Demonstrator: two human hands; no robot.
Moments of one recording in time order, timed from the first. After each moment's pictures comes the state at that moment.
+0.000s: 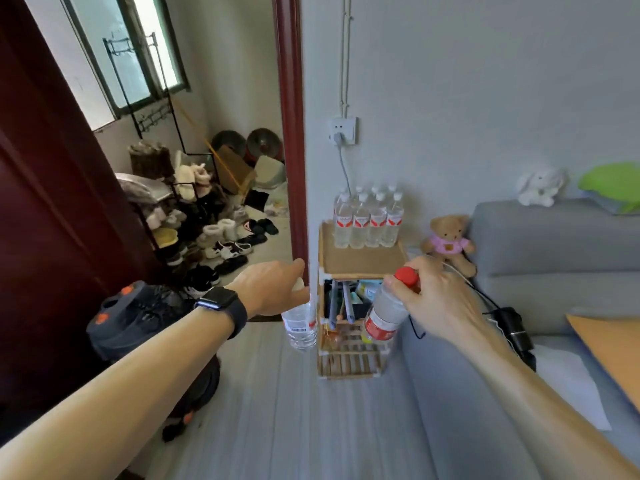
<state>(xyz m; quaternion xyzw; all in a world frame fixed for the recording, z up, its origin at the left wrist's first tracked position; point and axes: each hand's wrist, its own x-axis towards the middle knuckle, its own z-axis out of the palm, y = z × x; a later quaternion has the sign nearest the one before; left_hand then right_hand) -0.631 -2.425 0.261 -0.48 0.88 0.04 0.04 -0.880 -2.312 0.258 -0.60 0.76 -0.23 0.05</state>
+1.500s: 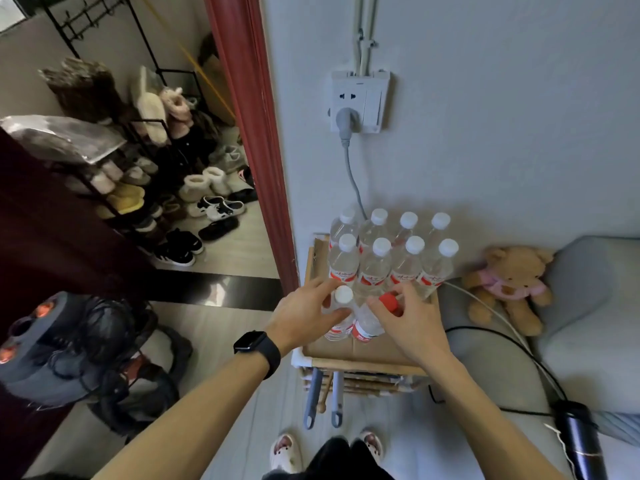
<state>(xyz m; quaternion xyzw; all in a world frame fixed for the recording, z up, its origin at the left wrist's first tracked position) -0.830 -2.794 0.095 -0.51 0.80 0.29 -0.11 -1.026 -2.731 0.117 -0.51 0.76 -0.23 0.32</state>
